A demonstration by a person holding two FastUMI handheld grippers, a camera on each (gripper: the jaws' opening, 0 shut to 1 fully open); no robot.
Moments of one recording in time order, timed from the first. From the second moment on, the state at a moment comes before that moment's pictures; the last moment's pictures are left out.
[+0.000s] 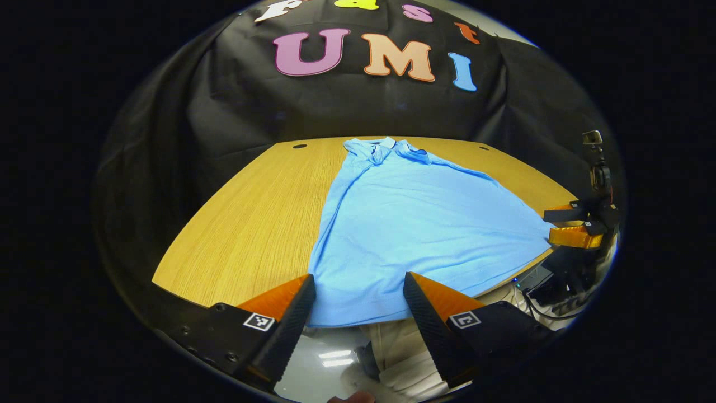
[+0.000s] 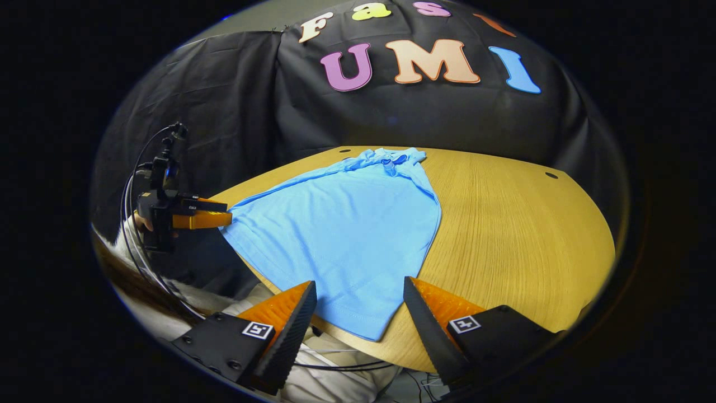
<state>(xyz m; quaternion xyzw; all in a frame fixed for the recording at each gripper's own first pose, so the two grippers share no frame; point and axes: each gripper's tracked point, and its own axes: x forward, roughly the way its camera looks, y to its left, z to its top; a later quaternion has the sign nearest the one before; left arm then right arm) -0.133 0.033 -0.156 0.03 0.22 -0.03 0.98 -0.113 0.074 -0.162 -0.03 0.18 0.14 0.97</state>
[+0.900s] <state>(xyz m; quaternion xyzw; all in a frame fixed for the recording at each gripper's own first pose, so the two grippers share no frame) -0.123 0.000 -0.155 0.01 0.17 -0.08 0.98 -0.121 0.094 -0.168 -0.05 0.18 0.18 0.97</state>
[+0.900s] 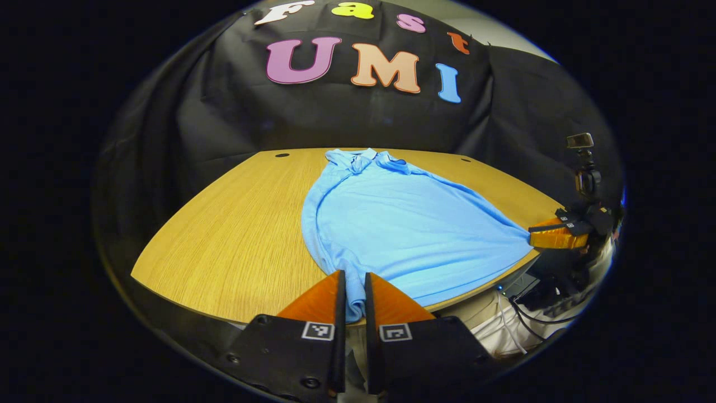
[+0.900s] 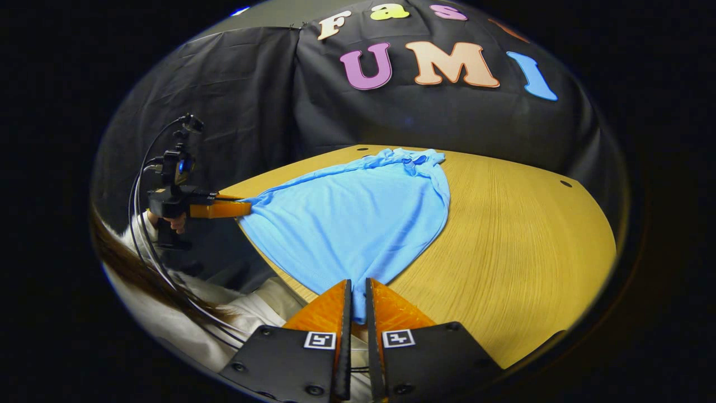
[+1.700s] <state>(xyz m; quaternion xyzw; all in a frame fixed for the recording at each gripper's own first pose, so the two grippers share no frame) -0.095 -0.009 -0.110 0.01 0.13 -0.10 0.99 -0.086 0.084 -0.130 -0.04 0.15 0.13 0.98</state>
